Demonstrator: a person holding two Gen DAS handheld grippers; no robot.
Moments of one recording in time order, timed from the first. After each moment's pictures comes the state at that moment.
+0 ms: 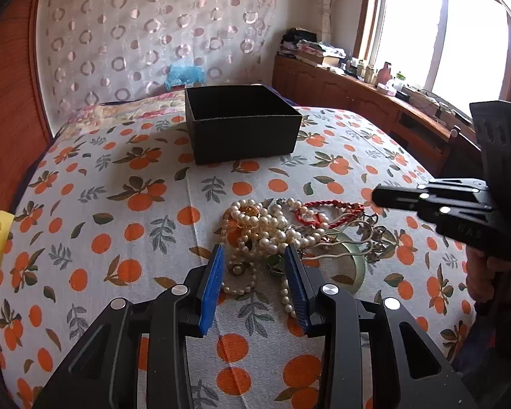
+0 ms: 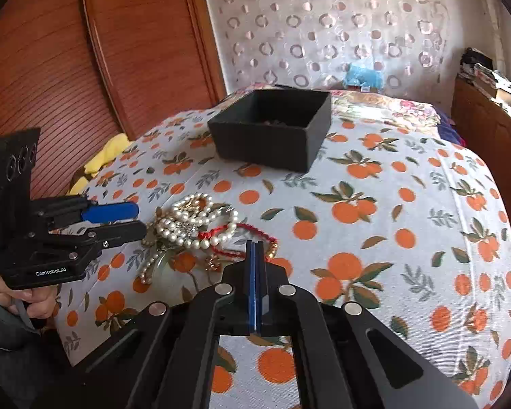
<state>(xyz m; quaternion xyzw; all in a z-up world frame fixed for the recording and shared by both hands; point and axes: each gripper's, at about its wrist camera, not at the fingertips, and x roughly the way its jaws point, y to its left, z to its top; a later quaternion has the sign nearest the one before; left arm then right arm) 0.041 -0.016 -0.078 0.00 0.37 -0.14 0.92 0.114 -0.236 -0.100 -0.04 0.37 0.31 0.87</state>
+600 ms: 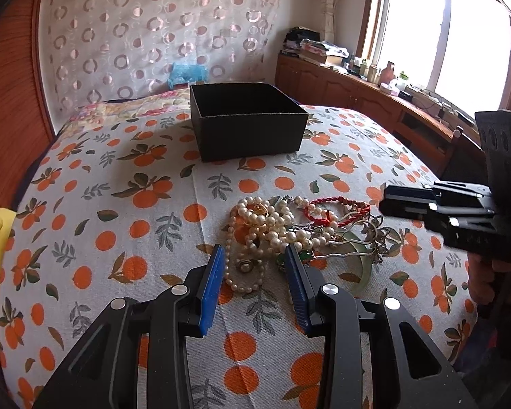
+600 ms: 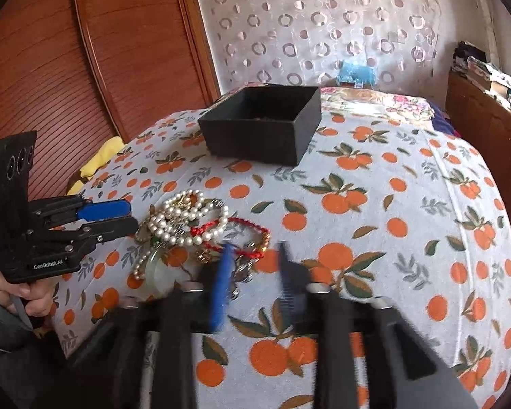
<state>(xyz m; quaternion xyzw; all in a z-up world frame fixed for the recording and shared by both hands) 0.042 -0.010 -0.080 0.00 0.37 -0.14 0.92 0.112 -0.241 -0.109 -0.03 0.38 0.30 0.87</state>
